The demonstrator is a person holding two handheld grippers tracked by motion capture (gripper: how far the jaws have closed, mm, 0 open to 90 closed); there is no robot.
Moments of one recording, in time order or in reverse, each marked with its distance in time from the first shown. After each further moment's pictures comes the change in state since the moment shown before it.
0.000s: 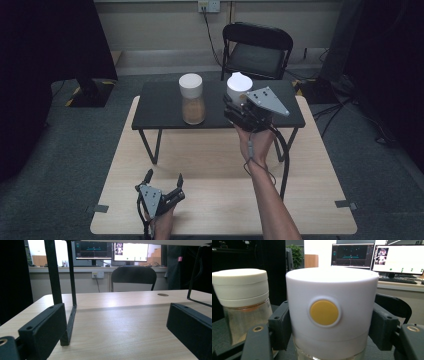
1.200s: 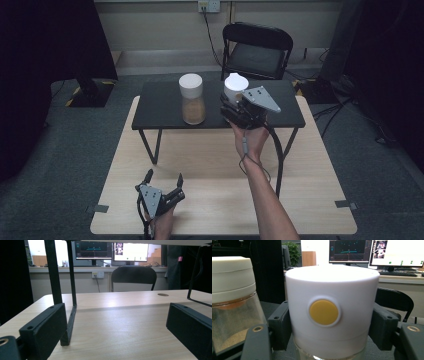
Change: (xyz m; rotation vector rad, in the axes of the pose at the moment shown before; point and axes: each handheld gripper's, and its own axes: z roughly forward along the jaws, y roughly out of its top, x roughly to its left) left arm 0.000 0.000 0.000 0.000 0.001 0.001; right arm 0.003 -0.011 0.020 0.023 -0.019 0.034
